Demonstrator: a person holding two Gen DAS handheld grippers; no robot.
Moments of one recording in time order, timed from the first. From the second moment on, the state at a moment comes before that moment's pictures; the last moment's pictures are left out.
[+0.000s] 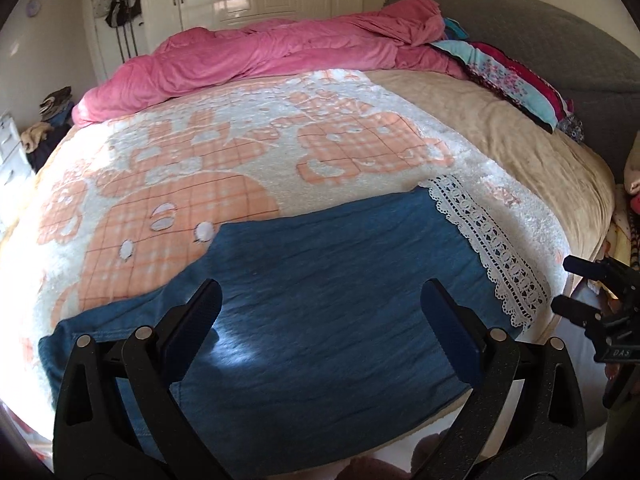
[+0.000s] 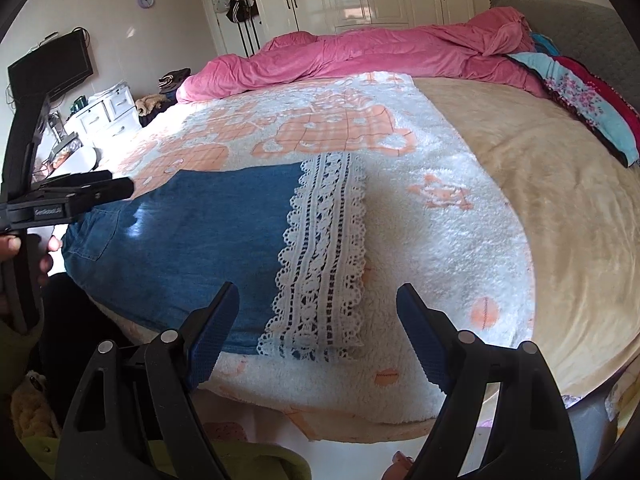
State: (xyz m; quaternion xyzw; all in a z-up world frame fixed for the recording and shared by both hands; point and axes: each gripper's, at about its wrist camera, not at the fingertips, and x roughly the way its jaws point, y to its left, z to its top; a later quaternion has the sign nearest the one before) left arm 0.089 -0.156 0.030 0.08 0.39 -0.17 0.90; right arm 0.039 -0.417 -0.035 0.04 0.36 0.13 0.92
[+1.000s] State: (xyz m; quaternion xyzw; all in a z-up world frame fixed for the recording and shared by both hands) left arm 0.151 -0.229 -0.009 0.15 0.43 -0.21 0.87; right arm 0.040 -0.410 -0.066 0.08 0.39 0.15 0.91
